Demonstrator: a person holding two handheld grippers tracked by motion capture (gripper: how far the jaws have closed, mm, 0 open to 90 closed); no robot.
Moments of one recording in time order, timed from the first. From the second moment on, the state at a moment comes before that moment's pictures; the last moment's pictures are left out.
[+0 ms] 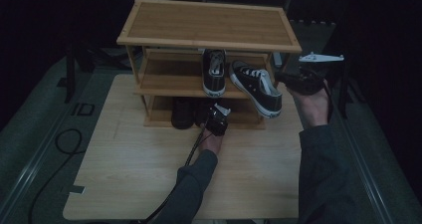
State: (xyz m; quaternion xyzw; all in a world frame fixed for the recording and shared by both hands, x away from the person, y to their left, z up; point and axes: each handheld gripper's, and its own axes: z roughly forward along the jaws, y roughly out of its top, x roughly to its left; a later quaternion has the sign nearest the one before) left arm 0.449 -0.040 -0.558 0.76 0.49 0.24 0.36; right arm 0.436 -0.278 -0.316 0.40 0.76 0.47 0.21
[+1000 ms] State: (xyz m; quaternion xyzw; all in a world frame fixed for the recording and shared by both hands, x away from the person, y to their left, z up) left arm 0.449 -0.040 -0.558 0.76 0.49 0.24 0.36; right arm 0.407 -0.299 -0.351 0.41 0.78 0.42 0.21
